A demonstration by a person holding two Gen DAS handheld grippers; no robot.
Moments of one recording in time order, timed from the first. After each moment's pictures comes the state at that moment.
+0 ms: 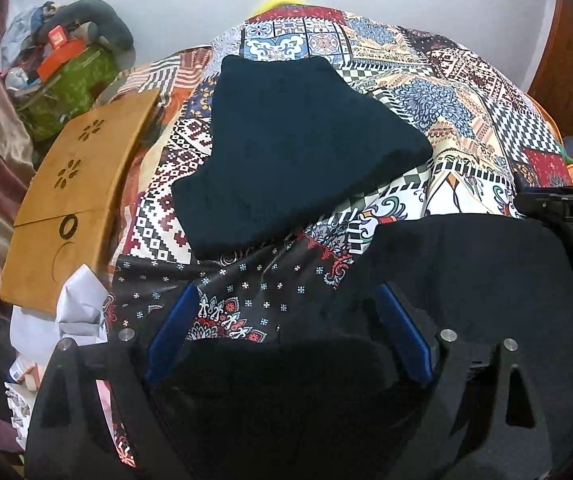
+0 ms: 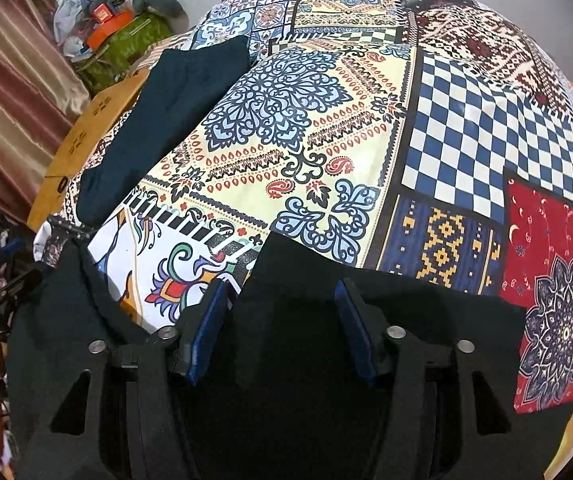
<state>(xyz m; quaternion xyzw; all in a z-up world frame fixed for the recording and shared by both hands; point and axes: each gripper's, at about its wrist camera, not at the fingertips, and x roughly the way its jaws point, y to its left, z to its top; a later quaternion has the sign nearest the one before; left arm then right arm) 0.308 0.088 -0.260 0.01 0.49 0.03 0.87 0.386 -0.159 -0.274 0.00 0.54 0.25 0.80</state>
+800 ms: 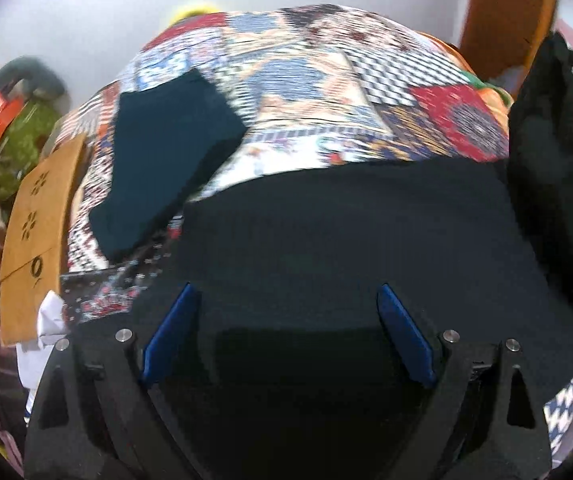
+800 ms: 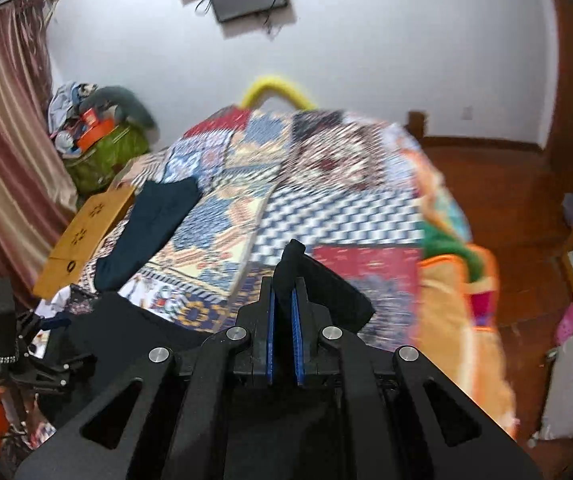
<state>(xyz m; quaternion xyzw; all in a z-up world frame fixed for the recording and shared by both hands) 0.268 -0.060 -0.234 0.10 0.51 -0.07 0.85 0.299 -0.339 -0.123 0.05 0.39 0.16 0.91</state>
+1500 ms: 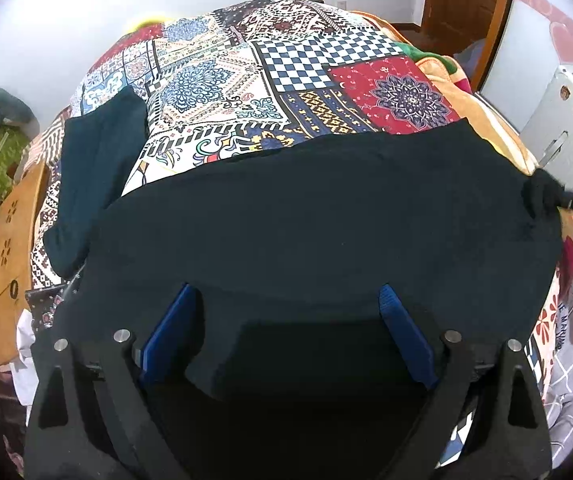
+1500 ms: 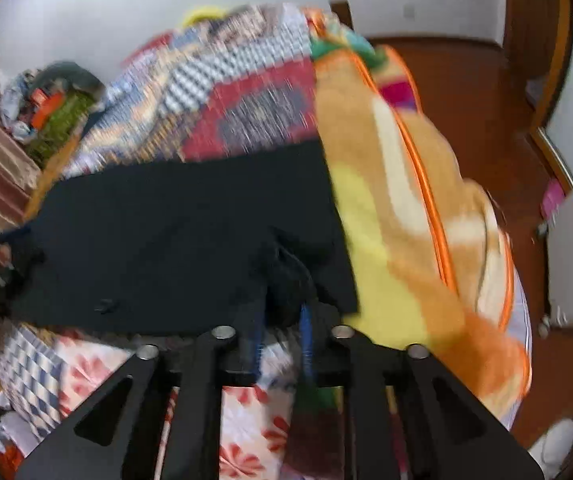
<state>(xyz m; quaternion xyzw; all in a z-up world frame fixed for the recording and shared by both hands) 0.253 -0.136 -0.241 0.12 0.51 -0.12 0.84 0.217 -0.412 -0.261 0.09 0.53 0.09 0.84</state>
